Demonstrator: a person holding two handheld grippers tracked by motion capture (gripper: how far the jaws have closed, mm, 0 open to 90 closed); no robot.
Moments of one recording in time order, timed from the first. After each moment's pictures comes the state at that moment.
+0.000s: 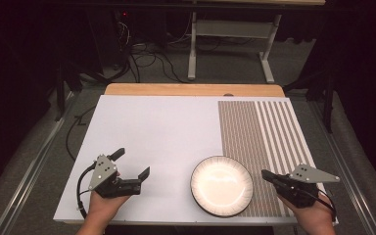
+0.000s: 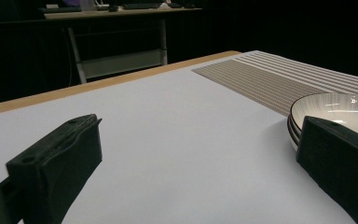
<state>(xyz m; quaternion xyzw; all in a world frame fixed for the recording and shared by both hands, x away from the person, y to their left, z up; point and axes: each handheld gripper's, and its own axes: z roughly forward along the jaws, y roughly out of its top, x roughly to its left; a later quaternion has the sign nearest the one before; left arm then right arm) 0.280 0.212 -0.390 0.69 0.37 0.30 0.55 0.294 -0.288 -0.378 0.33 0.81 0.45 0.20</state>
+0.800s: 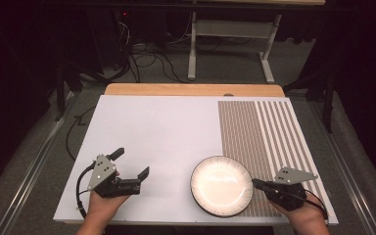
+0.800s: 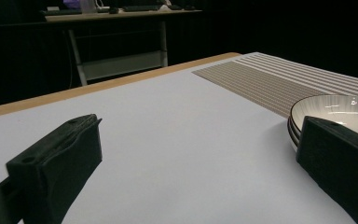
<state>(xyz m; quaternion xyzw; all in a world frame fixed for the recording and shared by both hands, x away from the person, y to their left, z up) 0.280 0.213 -0.389 0.69 0.37 0.30 0.55 0.295 -0.266 -0.389 0.30 0.86 0.39 0.16</state>
